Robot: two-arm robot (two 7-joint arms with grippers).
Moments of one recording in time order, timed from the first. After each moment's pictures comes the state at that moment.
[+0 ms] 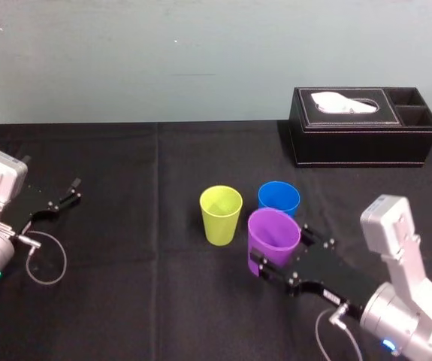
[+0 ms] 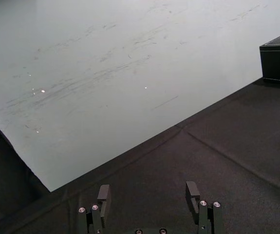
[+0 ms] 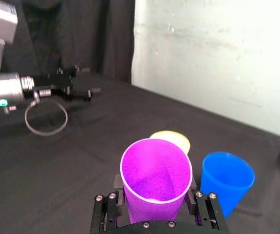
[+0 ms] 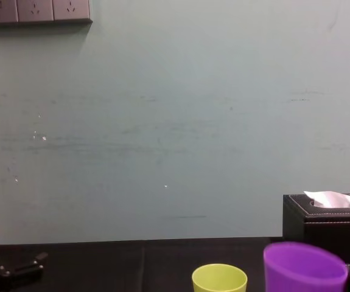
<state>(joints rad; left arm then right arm) -0.20 0.60 0.45 -1.41 -0.25 -0.12 0.03 -0.16 0.48 -0.26 -1.85 0.27 0.07 0.37</state>
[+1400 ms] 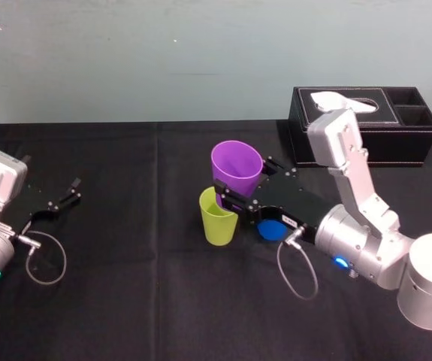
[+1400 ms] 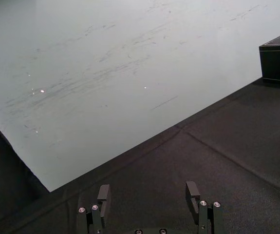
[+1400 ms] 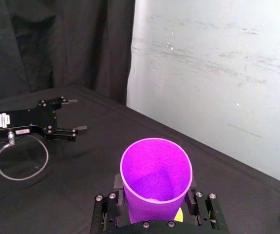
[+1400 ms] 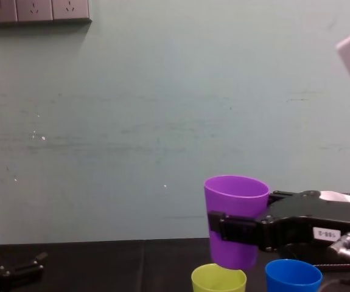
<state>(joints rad) -0.20 0.60 0.45 -1.41 -0.25 -0.12 0.03 0.14 0.40 -0.37 -1.77 0.24 0.23 0.33</state>
